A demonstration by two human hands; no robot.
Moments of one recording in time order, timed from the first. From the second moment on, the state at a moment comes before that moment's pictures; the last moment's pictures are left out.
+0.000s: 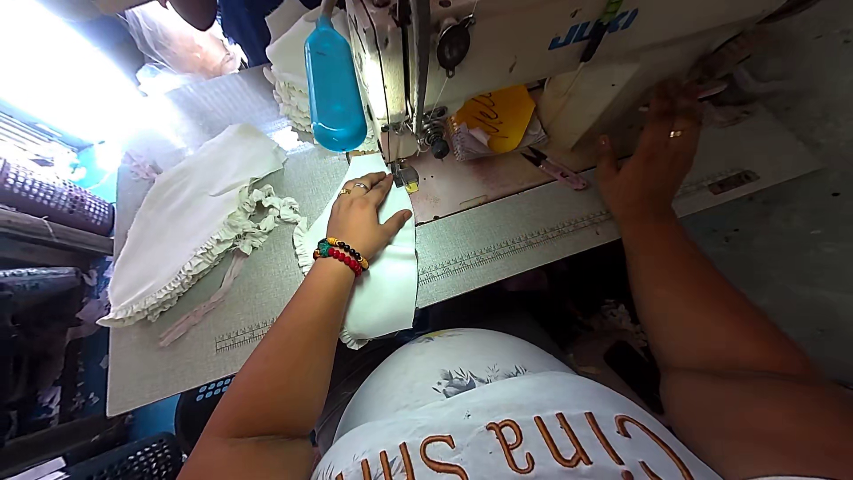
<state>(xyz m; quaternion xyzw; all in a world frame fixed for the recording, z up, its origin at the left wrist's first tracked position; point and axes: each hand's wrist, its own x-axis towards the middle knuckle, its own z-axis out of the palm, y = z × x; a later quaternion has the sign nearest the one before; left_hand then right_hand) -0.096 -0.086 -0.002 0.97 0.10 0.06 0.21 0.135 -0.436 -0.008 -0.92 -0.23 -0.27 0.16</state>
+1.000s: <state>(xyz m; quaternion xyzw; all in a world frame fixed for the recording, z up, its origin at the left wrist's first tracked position) -0.091 -0.084 0.001 0.97 0.11 0.05 0.21 -0.005 -0.374 -0.001 -0.83 -0.44 -0.16 0.31</state>
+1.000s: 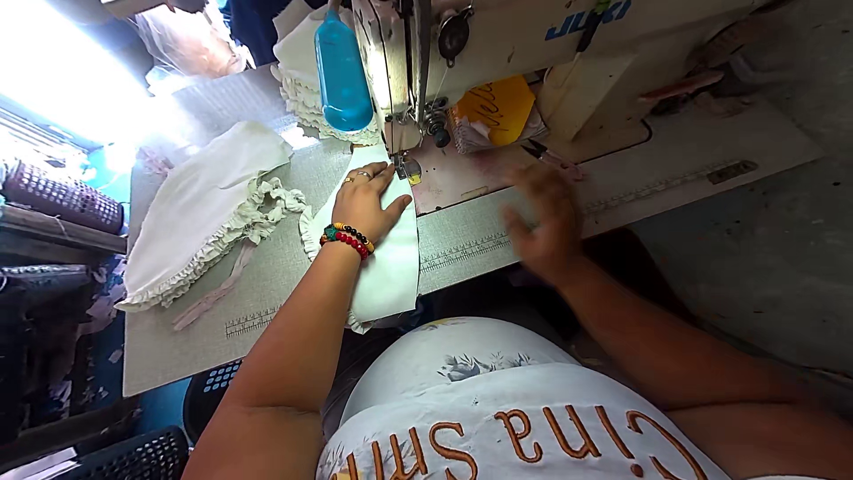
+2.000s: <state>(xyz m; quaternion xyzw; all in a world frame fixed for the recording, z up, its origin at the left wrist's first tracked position) -0.243 -0.149 -0.008 0.86 0.26 0.35 0.26 -0.054 -0.236 0.047 -0.61 -0.70 0.13 0.34</state>
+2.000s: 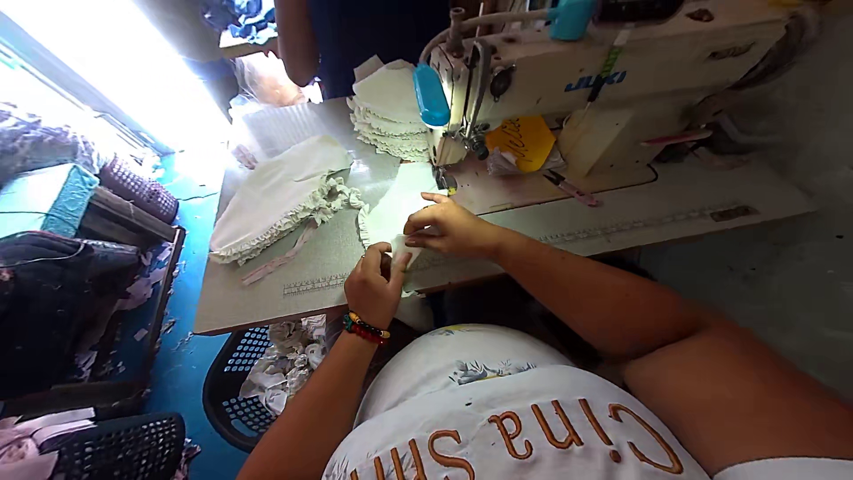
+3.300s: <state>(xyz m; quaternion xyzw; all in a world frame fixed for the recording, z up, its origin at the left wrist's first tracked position) -0.236 -0.103 0.024 0.84 0.31 0.39 0.23 0.024 -0.198 0.023 -0.58 -0.58 0.30 0.48</state>
